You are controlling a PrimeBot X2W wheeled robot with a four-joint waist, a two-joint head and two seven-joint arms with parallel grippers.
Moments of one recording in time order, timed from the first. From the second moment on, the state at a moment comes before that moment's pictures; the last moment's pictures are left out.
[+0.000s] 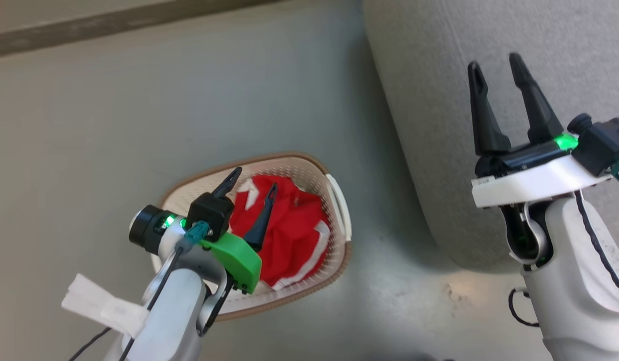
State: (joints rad) left arm -0.38 0.07 -0.52 0.37 -0.23 -0.09 -0.16; right arm -0.33 -0.11 0.18 0.06 0.31 0.11 -0.25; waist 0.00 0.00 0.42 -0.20
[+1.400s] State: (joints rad) left arm -0.64 0.10 -0.48 0.84 -0.22 -0.07 0.00; right arm -0.45 -0.06 0.19 -0.05 0.32 0.12 -0.25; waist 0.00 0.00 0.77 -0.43
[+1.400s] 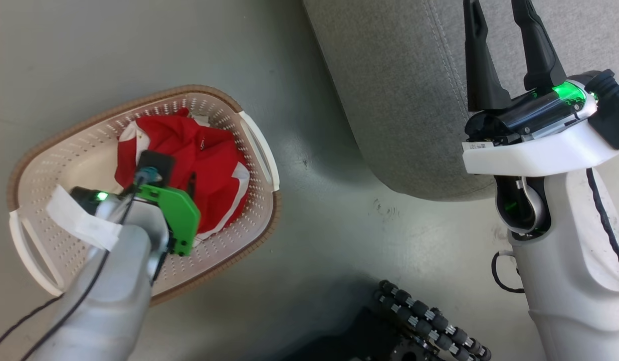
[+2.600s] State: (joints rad) left arm -0.76 0.09 -0.45 1.09 -0.24 -0.02 0.08; right arm -0.46 -0.04 0.20 -0.07 0.33 0.12 -0.26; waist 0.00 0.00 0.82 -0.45
